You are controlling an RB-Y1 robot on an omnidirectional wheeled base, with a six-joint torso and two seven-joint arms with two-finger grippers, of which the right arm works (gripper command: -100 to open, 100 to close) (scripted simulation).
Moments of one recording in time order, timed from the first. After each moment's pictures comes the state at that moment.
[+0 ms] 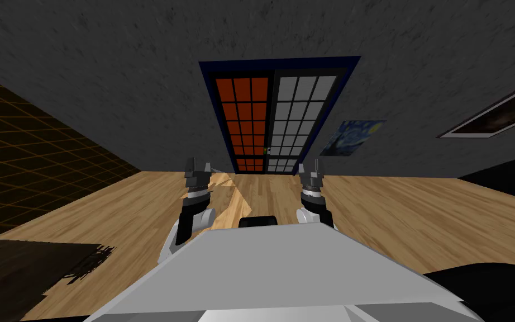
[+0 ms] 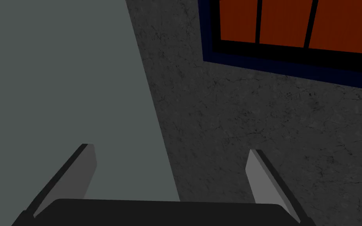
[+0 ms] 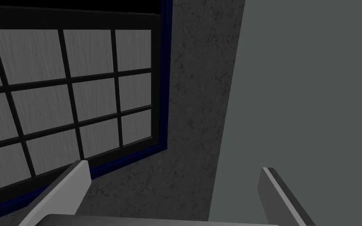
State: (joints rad) arm 0.55 -0.05 0.05 -2.21 -0.12 -0.61 0.08
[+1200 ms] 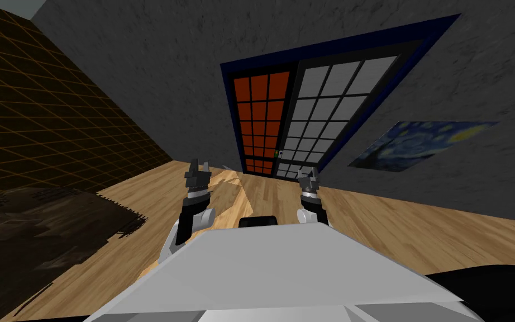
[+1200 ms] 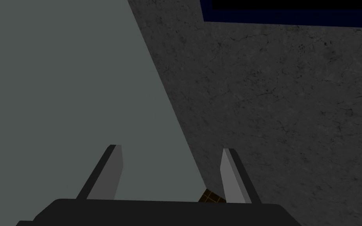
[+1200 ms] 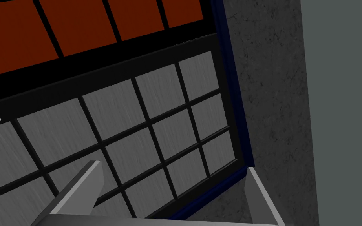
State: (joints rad) arm 0.48 -0.09 -0.02 -1.96 -0.23 -0.66 -0.14
